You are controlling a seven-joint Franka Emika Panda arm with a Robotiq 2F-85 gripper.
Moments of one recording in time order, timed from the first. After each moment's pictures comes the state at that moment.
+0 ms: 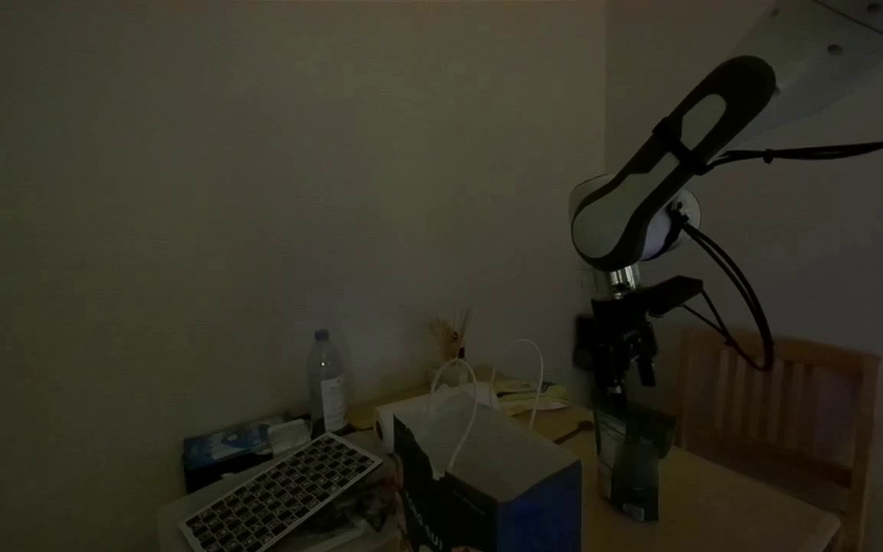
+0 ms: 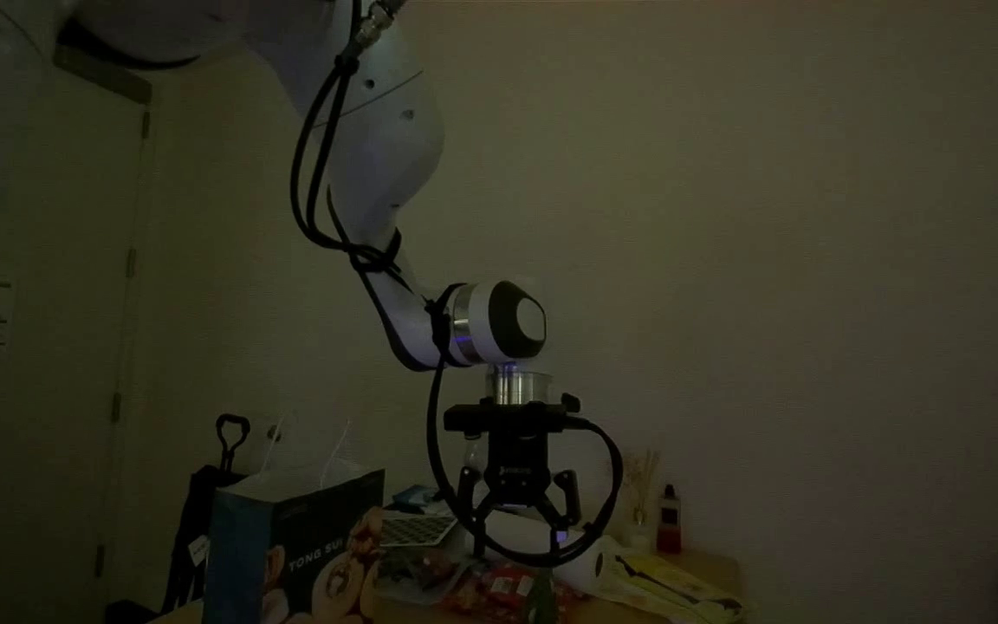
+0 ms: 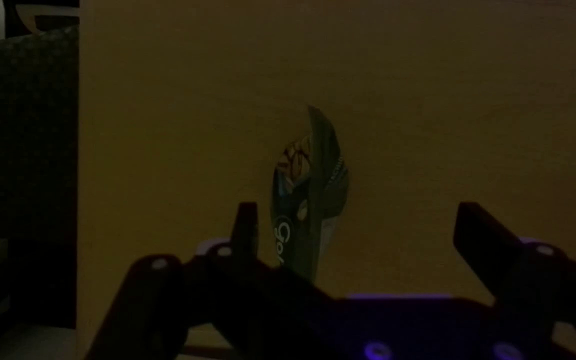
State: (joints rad) arm -0.07 0.14 -0.11 -2.18 -0.13 2.15 -0.15
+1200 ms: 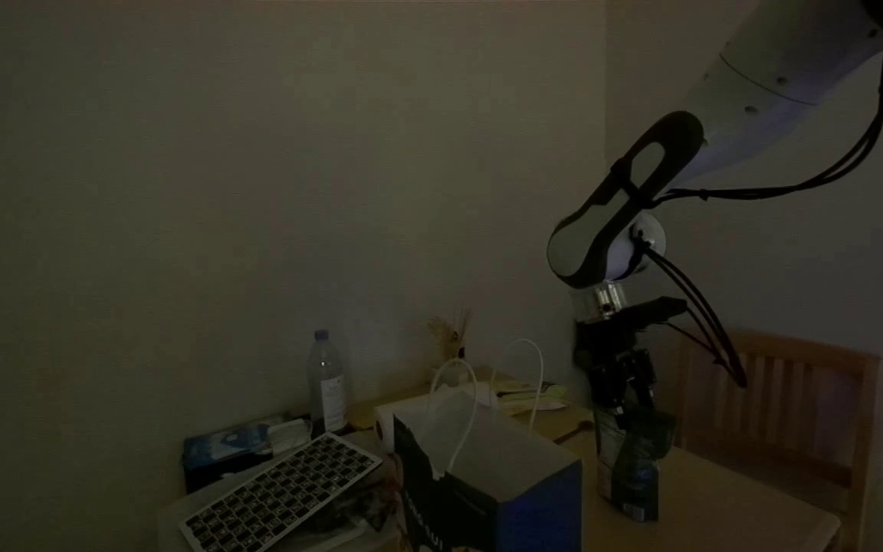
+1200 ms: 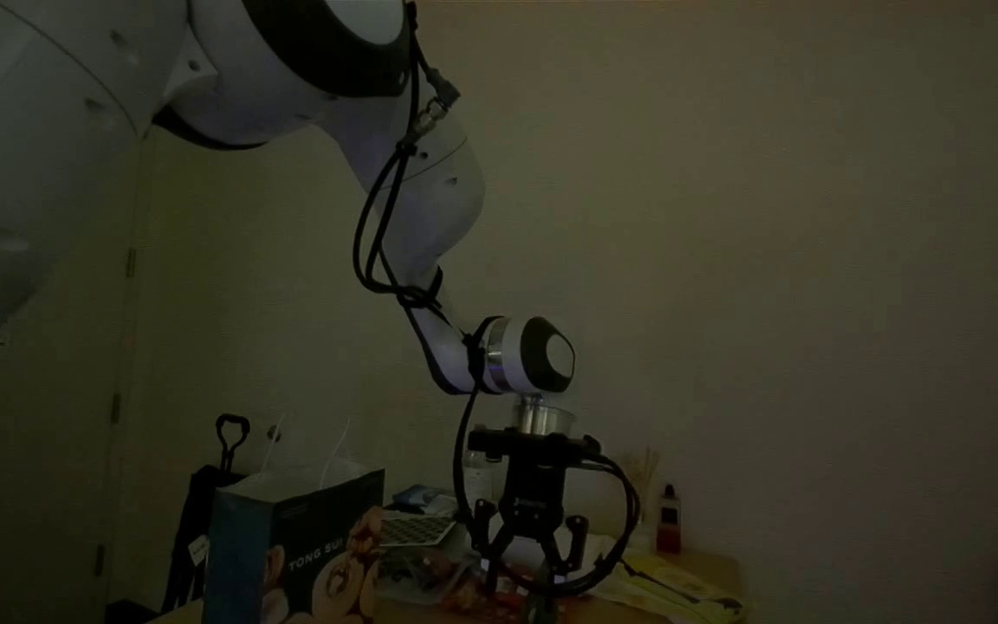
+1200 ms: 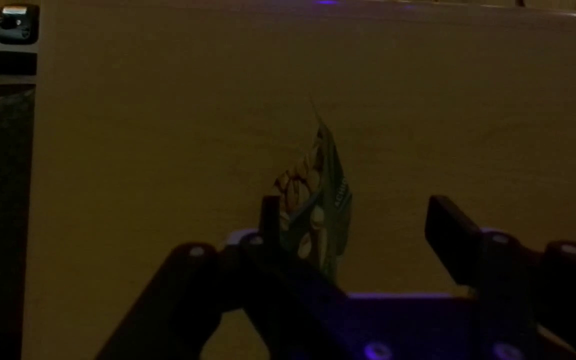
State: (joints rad) arm -0.11 0.34 -0.10 -1.99 -0.04 1.97 -0.18
